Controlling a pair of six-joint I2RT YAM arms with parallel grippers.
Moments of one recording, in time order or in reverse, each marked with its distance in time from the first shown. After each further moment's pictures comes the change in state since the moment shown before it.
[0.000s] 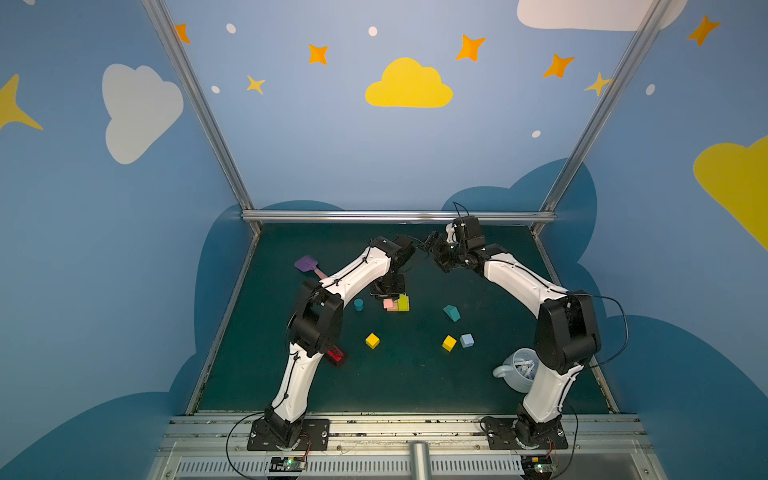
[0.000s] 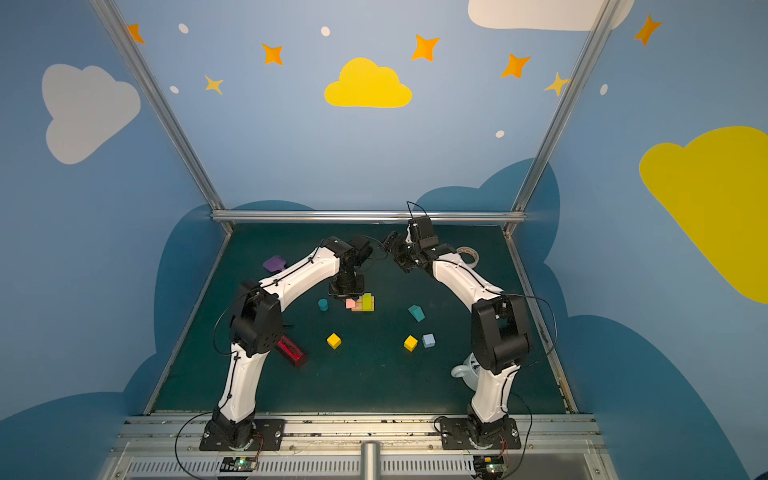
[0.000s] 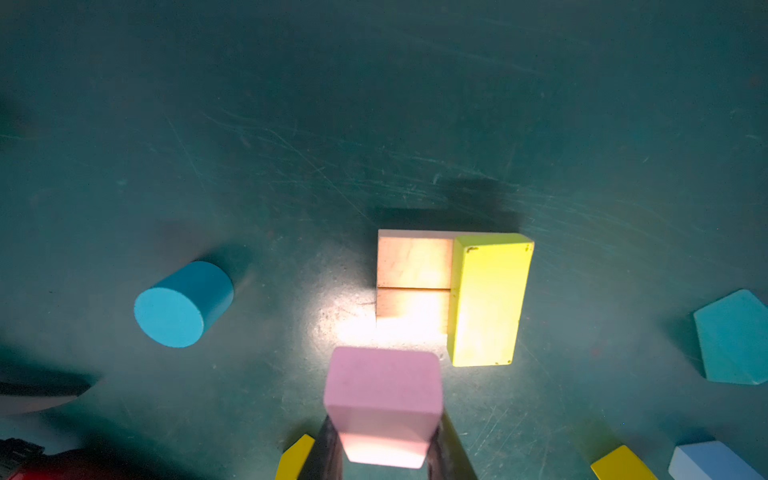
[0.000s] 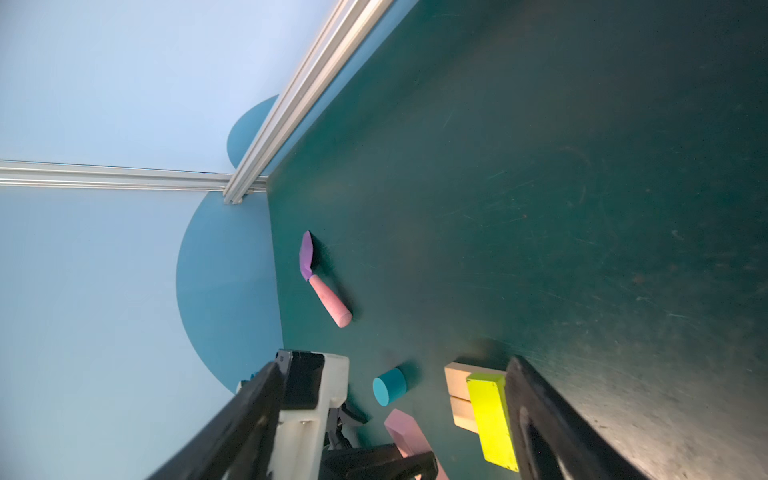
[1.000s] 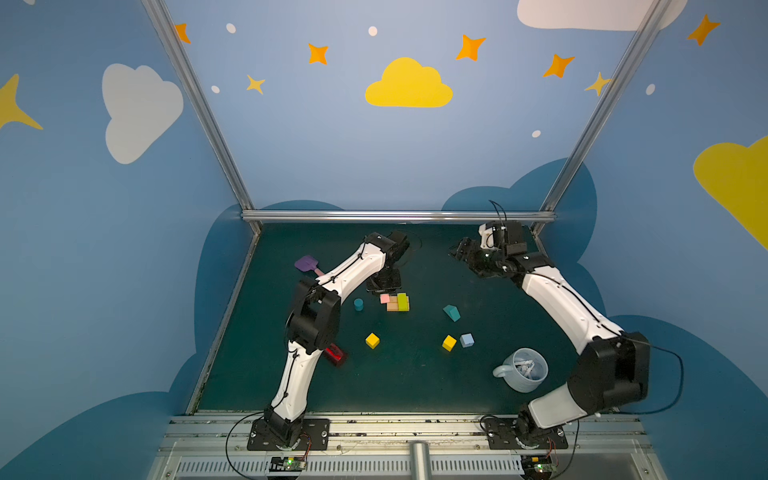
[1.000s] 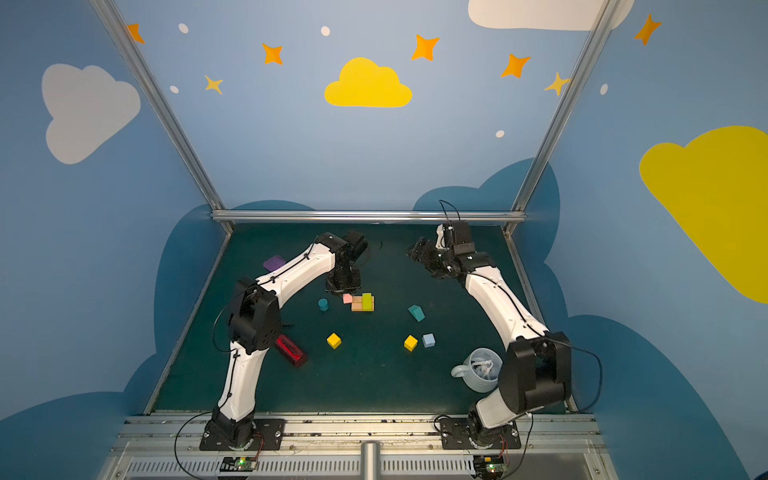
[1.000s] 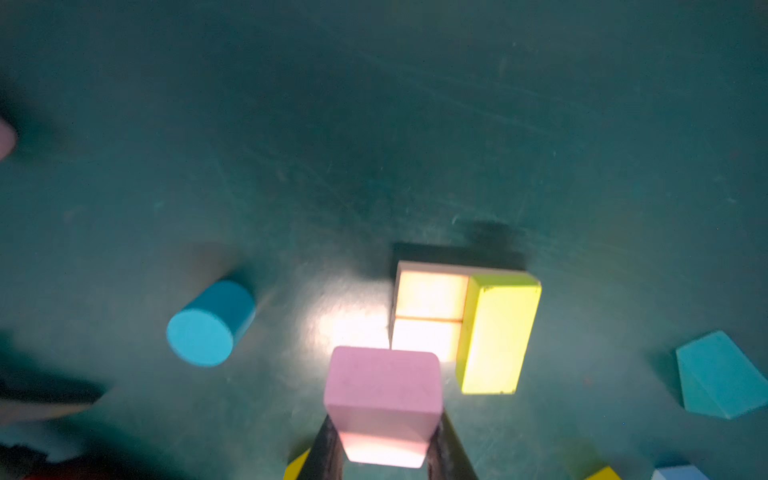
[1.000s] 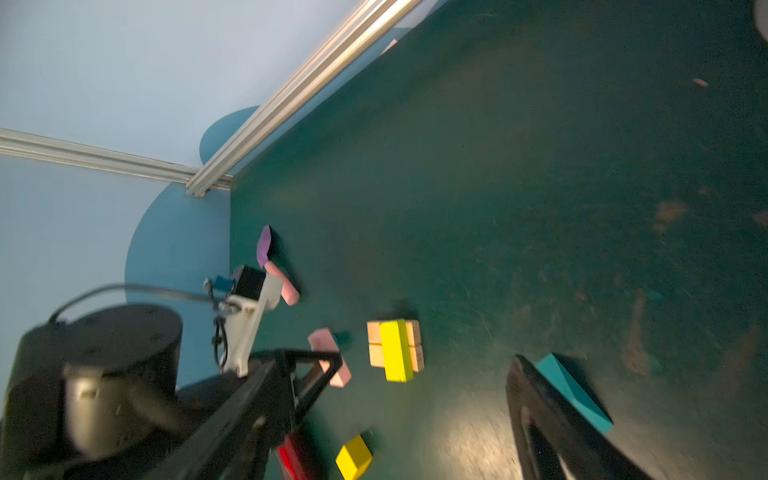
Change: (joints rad) left arm 0.040 0.034 0.040 0.006 0.003 -0.012; right arm -0.141 -0.362 -0.215 -0.208 0.029 -0.272
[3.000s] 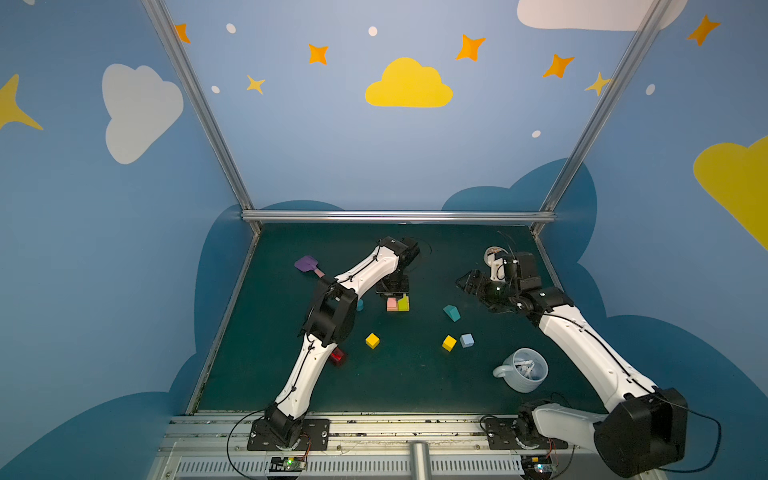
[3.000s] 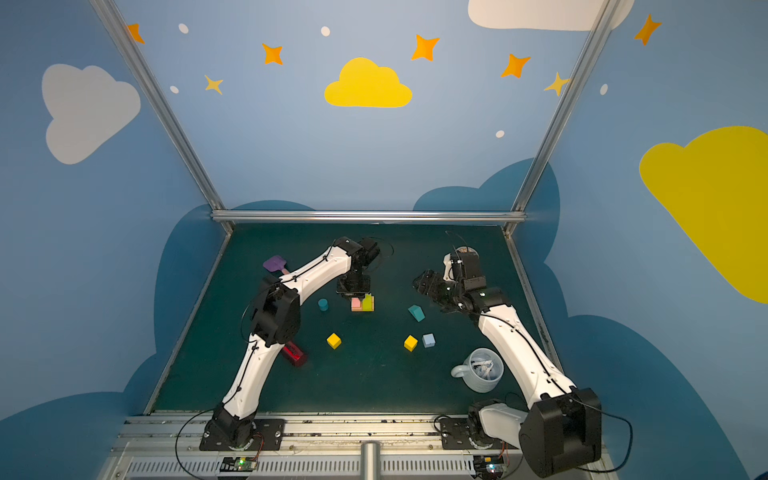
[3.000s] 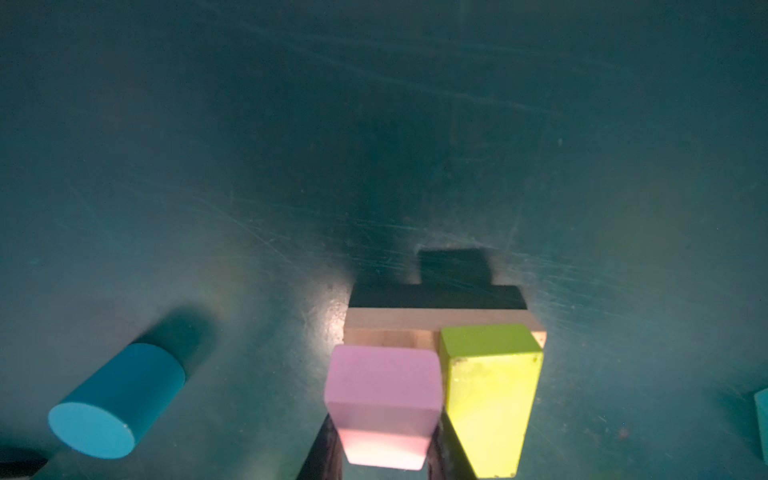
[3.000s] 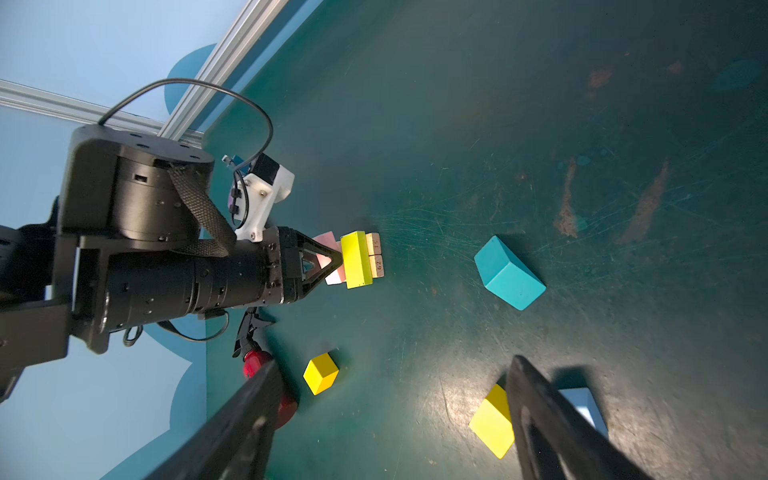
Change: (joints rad) left arm -0.036 0.168 0.150 -0.054 -0.006 0.051; right arm 0.023 -0.259 -0.271 -0.045 0.007 0.003
